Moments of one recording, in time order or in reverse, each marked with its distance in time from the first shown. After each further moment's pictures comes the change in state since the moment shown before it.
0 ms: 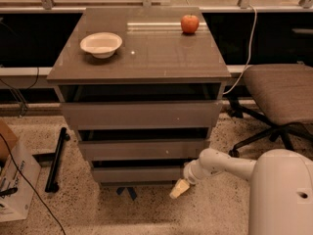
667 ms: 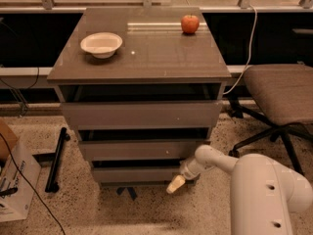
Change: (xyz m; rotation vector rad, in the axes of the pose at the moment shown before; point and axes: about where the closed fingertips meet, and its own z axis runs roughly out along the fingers) arm -0.003 -0.033 0.053 -0.057 -0.013 0.009
